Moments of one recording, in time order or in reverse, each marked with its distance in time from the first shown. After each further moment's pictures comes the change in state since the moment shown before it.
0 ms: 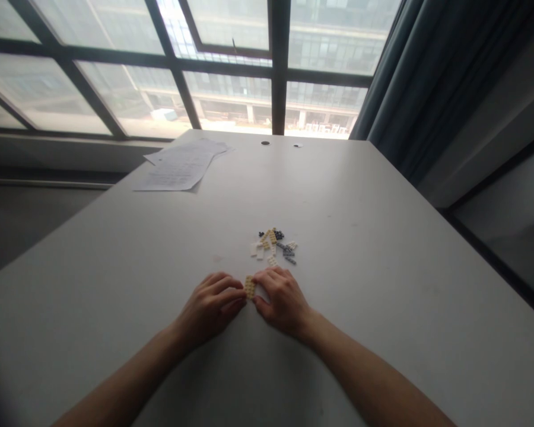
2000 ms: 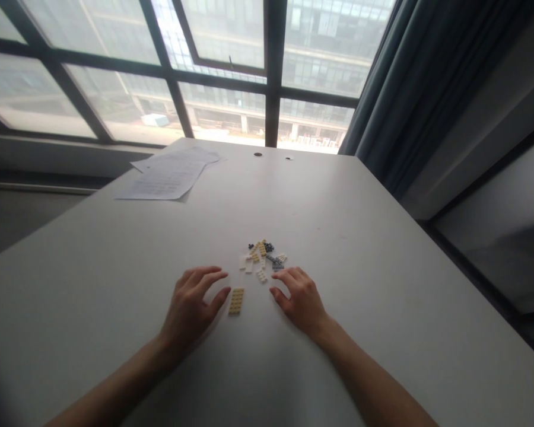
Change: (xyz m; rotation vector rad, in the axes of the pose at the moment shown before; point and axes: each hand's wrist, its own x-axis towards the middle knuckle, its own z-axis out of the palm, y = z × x) left_hand 0.023 -0.006 -0.001 0.182 0.194 -0.355; right_hand -0.008 0.034 -0.040 -0.116 0.164 0.057
